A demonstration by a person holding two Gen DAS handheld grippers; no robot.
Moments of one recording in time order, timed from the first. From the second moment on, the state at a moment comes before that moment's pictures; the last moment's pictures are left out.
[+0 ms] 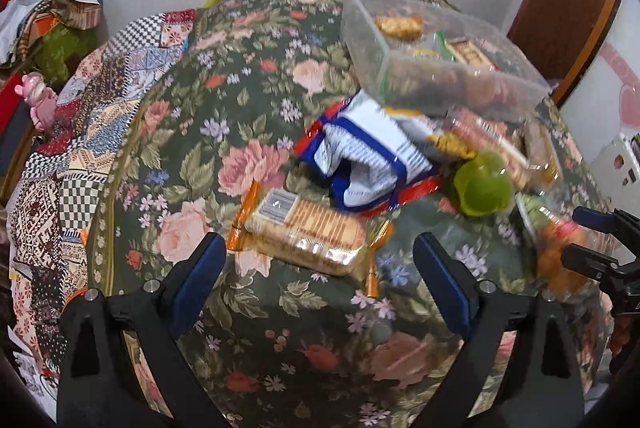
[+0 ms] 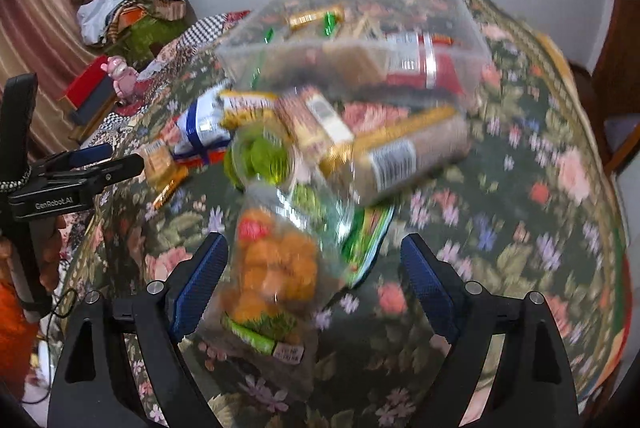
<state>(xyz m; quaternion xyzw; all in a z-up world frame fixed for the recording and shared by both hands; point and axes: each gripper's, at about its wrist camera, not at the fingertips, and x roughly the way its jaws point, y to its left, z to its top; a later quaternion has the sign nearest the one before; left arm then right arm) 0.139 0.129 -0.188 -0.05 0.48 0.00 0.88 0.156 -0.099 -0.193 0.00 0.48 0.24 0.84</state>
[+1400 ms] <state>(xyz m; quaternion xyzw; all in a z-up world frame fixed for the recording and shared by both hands) 0.130 0.117 -0.176 -0.06 0.44 -0.02 0.90 0.140 -0.116 -0.192 0.05 0.49 0.25 0.83</state>
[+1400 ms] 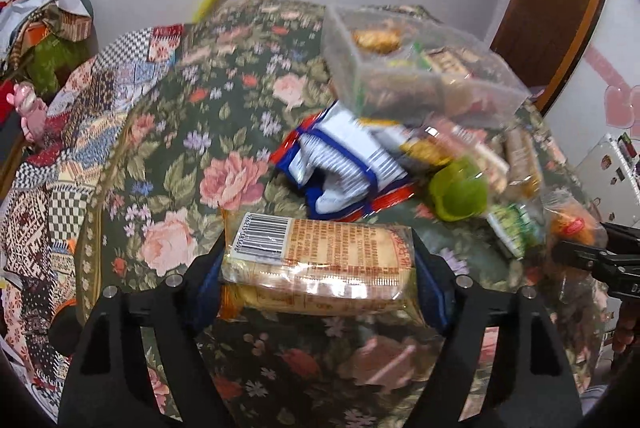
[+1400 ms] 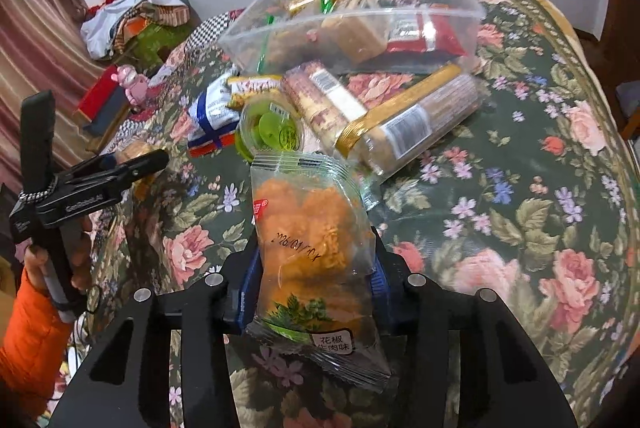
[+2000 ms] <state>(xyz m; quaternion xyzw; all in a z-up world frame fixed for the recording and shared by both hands) 0.157 0.076 -0.102 -0.07 0.37 -0.04 0.93 0.173 -0.154 -0.128 0.05 0.39 0.22 0.89</state>
